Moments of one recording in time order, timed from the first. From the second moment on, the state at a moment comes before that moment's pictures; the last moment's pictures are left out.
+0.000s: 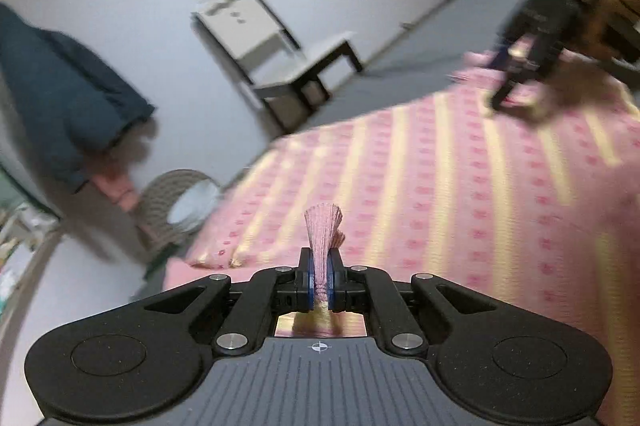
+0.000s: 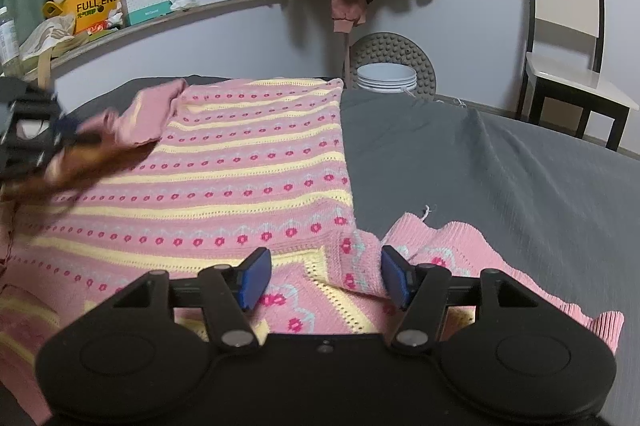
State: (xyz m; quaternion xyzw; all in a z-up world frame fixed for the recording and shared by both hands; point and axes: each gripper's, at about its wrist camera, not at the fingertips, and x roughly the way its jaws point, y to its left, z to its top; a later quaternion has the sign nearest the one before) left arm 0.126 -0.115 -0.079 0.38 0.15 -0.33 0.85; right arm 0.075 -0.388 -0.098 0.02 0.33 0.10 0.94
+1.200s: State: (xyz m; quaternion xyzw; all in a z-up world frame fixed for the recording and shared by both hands) left arm 0.397 -0.113 0.006 -0.05 0.38 -0.14 0.91; right arm 0.078 -0.396 -0.094 0.05 0.33 0.11 0.94
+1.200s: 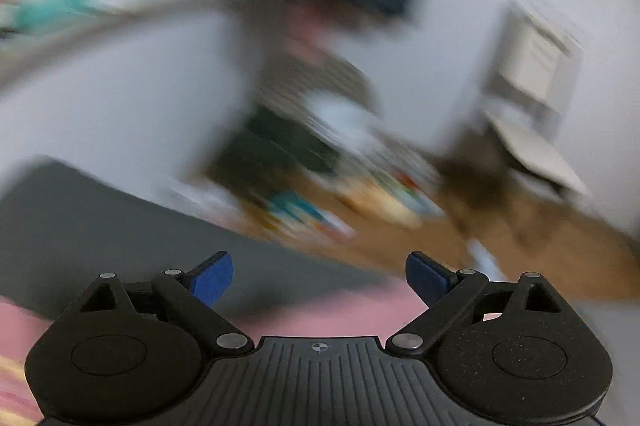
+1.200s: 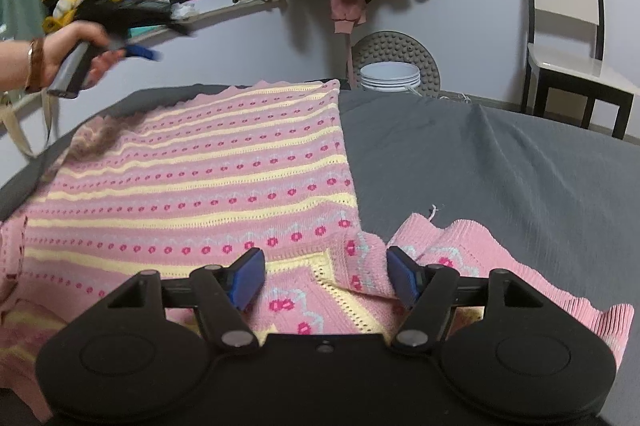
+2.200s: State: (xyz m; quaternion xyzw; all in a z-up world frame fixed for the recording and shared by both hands) left arm 0.460 -0.288 -0.087 -0.08 0.42 -0.10 0.90; right arm 0.078 -0.403 -0.091 0.08 0.32 0.12 0.94
